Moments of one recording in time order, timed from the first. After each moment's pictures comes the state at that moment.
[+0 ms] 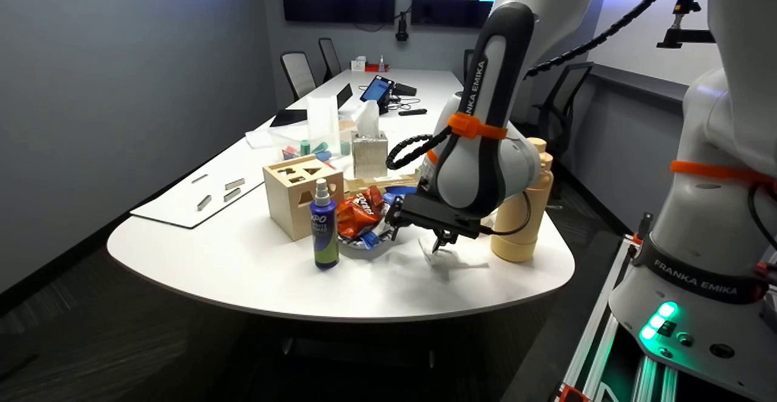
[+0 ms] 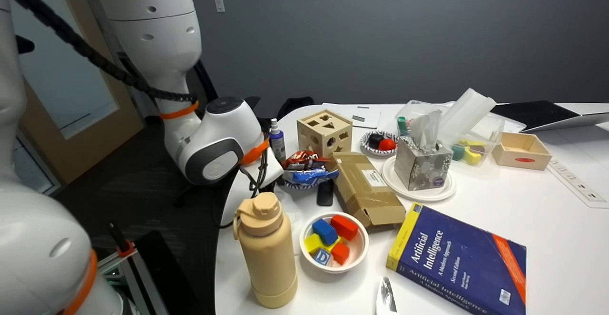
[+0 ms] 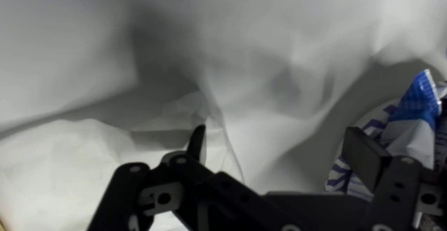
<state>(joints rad) 0.37 0.32 0.06 -2.77 0.47 3.40 0.91</state>
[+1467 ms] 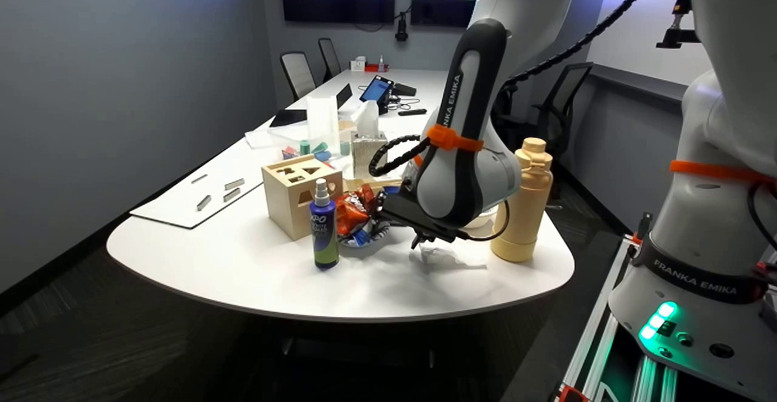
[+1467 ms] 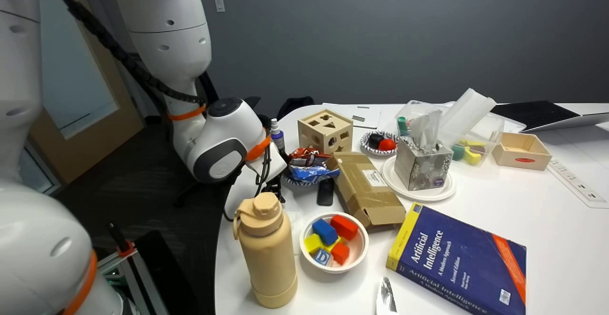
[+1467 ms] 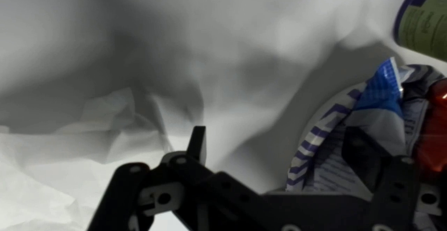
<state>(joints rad) 0.37 0.41 0.08 -2.67 0.50 3.52 0.91</state>
